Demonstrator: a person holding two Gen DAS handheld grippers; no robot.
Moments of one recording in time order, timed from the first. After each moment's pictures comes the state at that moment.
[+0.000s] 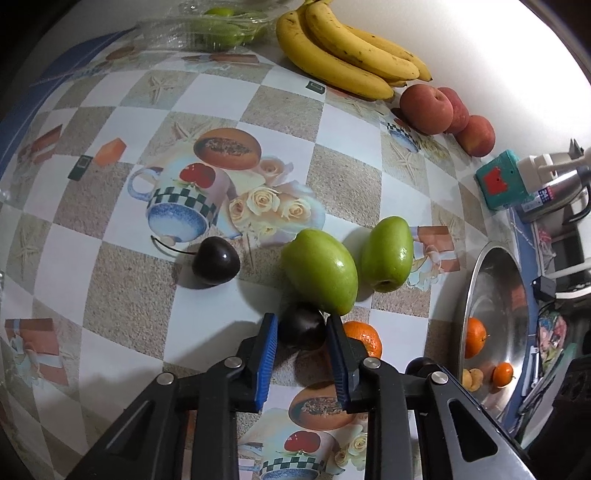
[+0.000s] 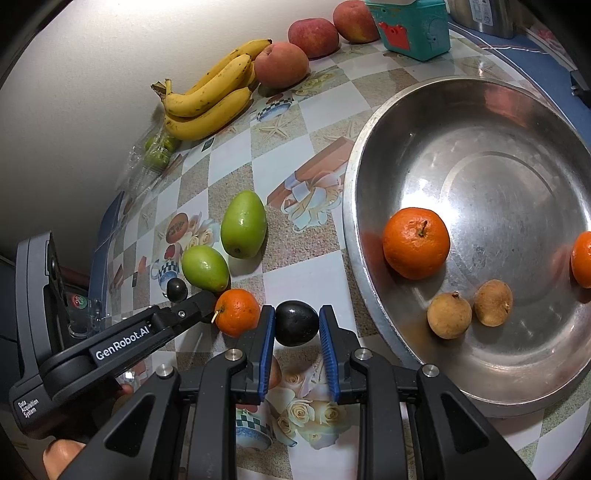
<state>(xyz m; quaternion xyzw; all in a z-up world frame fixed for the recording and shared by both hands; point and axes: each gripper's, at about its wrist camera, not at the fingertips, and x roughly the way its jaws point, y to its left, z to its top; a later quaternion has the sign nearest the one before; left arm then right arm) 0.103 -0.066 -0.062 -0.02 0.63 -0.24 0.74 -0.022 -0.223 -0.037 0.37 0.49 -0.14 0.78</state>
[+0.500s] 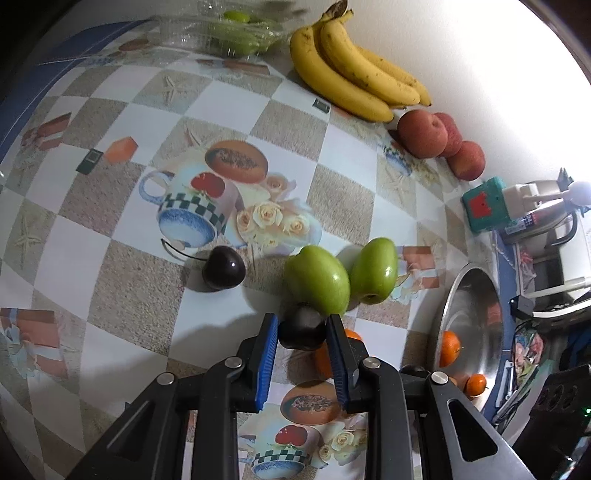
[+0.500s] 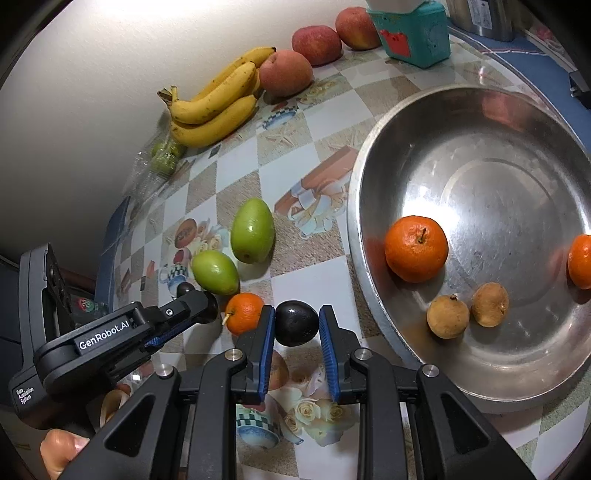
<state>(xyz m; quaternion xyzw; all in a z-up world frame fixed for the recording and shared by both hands) 0.111 -0.049 -0.043 -0.06 0.63 -0.25 0.74 -0.026 -0.224 -0.026 0.37 0.48 -0.14 0.79</state>
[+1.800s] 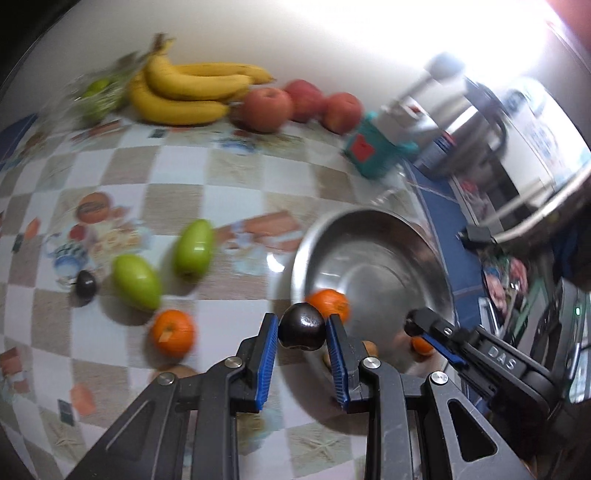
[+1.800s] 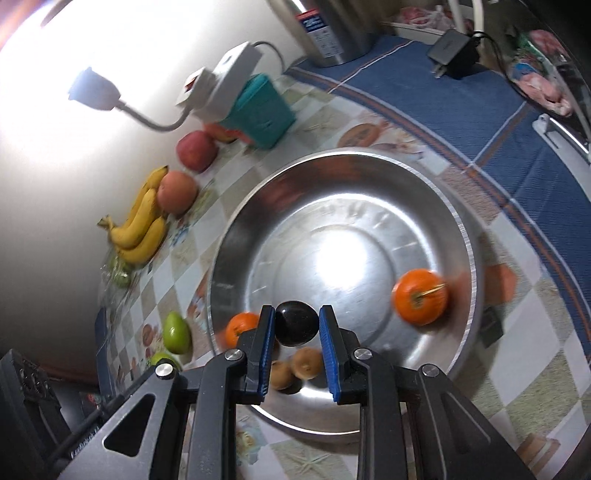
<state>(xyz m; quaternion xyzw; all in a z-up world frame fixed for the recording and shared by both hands) 0.019 -0.153 0.002 0.03 0.56 -0.38 0.74 -0.123 -0.324 -0.007 0.45 0.38 -0.28 0.75</state>
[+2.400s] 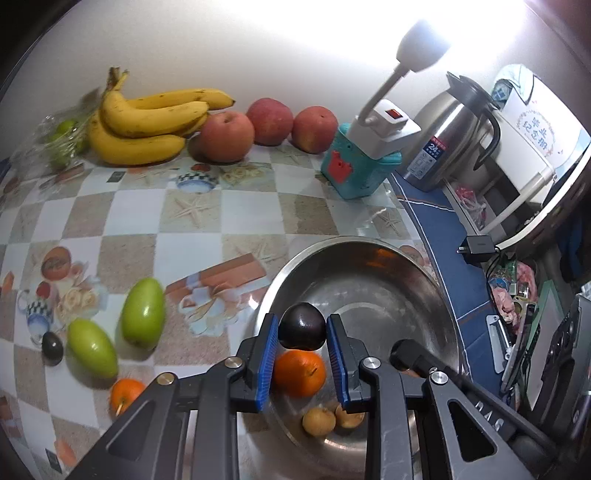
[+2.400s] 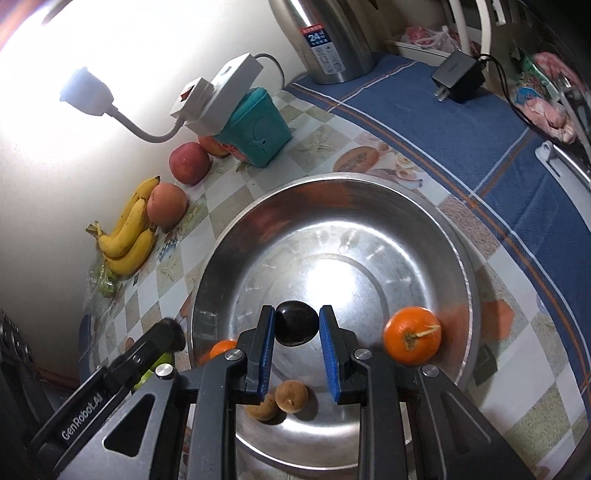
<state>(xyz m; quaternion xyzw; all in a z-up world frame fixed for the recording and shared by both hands) 0.029 -0.208 -0.007 0.05 0.51 -0.40 0.76 -0.114 -0.332 -0.012 0.41 0.37 -0.30 0.77</state>
